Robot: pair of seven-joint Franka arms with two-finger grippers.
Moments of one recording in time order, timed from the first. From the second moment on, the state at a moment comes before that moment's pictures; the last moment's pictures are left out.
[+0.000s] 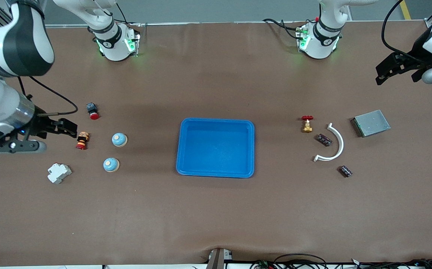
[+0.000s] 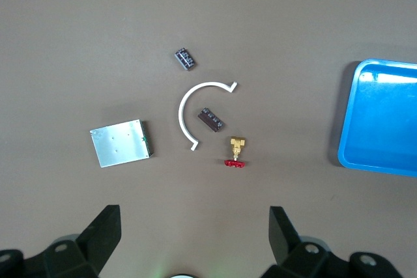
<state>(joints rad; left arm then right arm) -0.05 -0.09 -0.08 -1.57 0.02 1.49 -0.19 -0.01 0.14 0.10 -1.61 -0.05 1.74 0.09</state>
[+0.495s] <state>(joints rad) -0.05 -0.09 -0.08 -1.57 0.02 1.49 -0.19 -0.04 0.03 0.07 -1.69 -0.02 1.73 0.08</state>
